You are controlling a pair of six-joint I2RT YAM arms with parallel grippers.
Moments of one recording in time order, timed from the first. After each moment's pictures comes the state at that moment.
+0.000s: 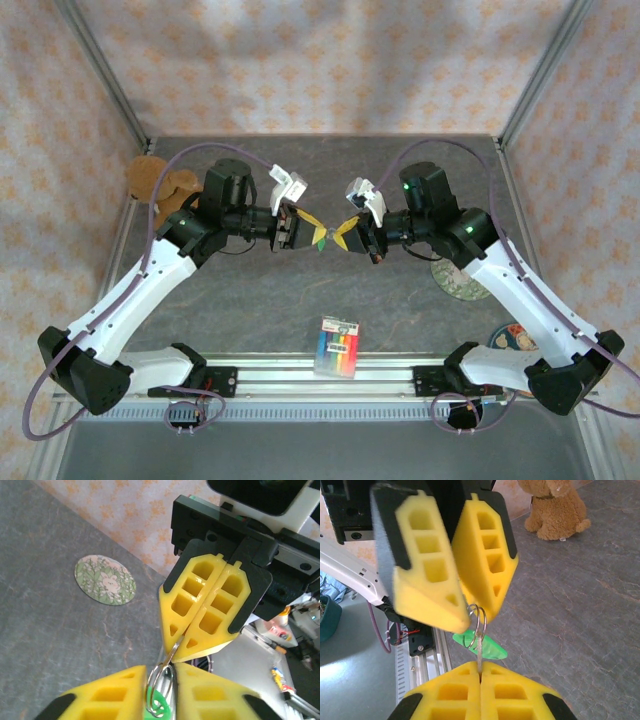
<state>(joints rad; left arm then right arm) -0.50 1.21 1.24 -0.52 0.86 -0.22 0.62 1.18 1.32 -0.75 -0.70 -0.10</state>
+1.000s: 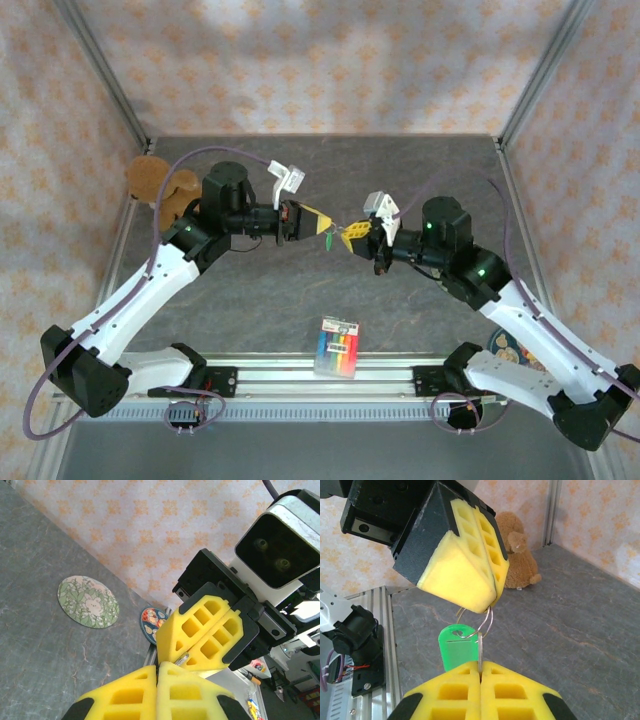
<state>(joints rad) -0.50 1.20 1.15 -0.24 0.86 -0.48 0.68 0.92 0.99 -0.35 -0.50 -0.07</state>
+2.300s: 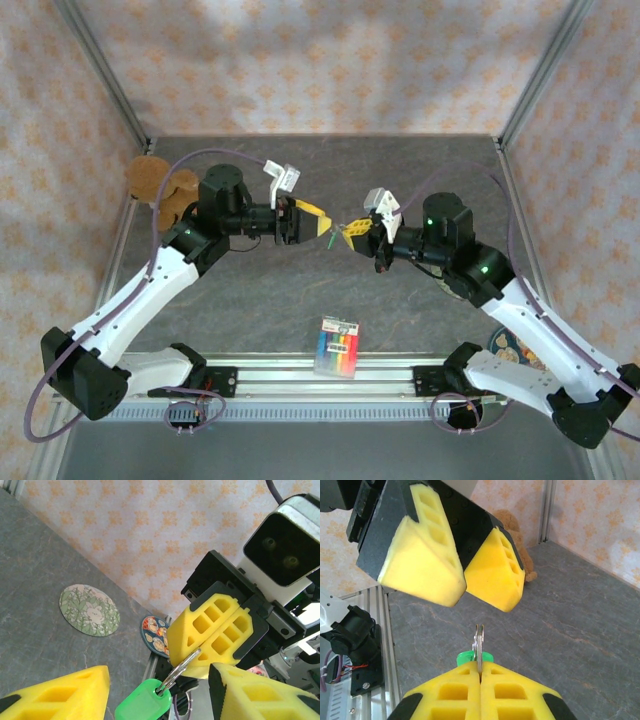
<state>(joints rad) -0.49 1.18 1.10 -0.15 0.88 -0.51 0.68 0.95 1.05 -0.41 -0.48 -0.07</state>
